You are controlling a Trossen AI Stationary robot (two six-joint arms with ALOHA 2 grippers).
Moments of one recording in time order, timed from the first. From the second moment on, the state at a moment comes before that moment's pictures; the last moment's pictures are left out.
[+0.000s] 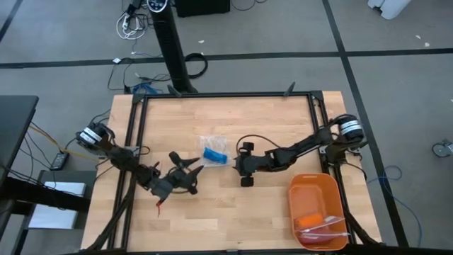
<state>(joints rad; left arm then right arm) -0.59 1.60 0.40 0.92 -1.20 0.42 0.19 1.78 0.85 0.18 0.38 -0.02</state>
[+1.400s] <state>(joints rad) -0.63 1.29 0.43 0.83 -0.98 0.18 0.19 1.50 1.31 -0.53 0.05 0.29</state>
